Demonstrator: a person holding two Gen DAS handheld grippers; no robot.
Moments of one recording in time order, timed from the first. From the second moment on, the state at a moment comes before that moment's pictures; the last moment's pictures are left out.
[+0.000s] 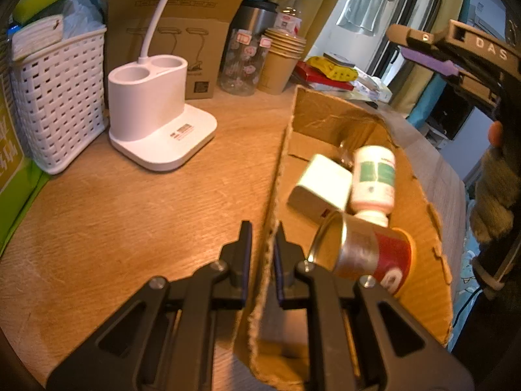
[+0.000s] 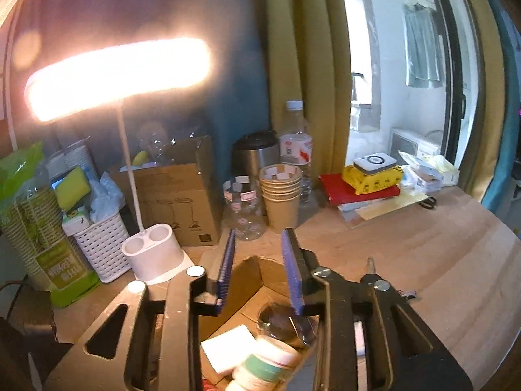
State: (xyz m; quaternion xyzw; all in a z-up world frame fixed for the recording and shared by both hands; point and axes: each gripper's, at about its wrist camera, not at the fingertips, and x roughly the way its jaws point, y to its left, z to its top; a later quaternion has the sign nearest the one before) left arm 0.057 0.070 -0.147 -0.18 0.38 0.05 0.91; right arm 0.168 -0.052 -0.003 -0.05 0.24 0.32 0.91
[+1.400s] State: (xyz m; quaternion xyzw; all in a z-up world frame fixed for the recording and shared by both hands) left arm 0.058 0.069 -0.148 -0.18 0.38 0.05 0.91; right arm 0.203 -0.129 -0.049 -0.02 0.30 0.21 0.93
